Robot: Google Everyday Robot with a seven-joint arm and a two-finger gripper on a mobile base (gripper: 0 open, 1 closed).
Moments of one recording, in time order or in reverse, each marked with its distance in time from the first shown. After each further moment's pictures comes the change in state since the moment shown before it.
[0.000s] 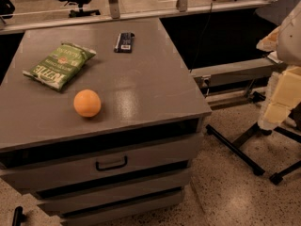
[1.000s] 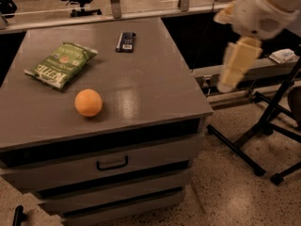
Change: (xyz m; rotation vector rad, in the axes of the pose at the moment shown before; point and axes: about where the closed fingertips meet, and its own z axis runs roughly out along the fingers) arm -0.081 -0.069 0.022 0.060 -0.157 -0.193
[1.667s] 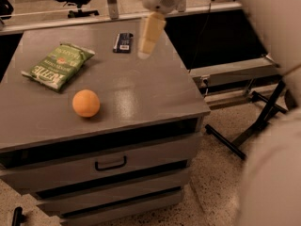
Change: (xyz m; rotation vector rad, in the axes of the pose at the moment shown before) arm -0.175 -0.098 0.098 -0.046 -0.261 -0.256
